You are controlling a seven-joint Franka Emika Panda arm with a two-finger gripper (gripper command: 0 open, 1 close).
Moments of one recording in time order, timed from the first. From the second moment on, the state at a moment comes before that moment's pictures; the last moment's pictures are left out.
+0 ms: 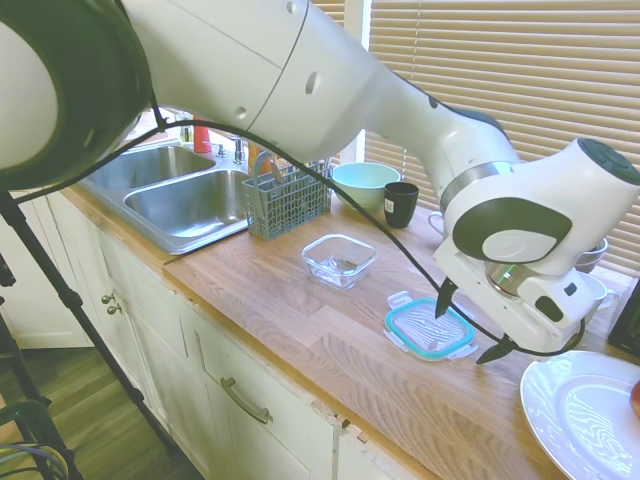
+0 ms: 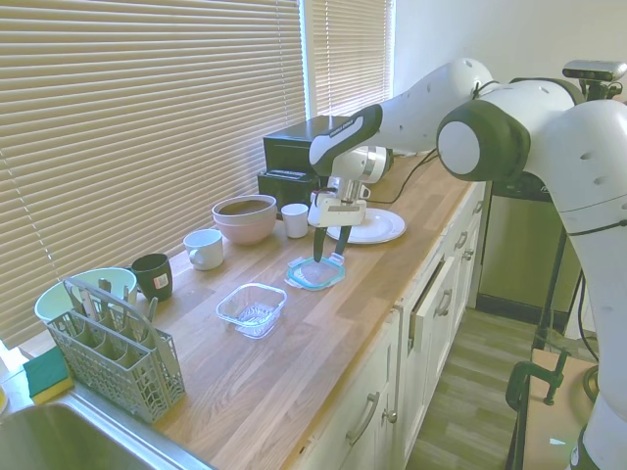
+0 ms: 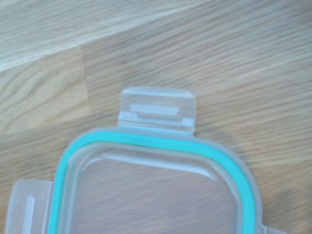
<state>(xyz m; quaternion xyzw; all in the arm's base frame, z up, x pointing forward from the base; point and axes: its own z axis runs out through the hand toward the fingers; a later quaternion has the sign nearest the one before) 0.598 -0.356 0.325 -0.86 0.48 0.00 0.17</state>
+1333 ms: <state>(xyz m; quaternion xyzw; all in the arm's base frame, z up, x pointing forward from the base) 0.592 -0.361 0.317 -0.84 0.51 0.01 0.20</state>
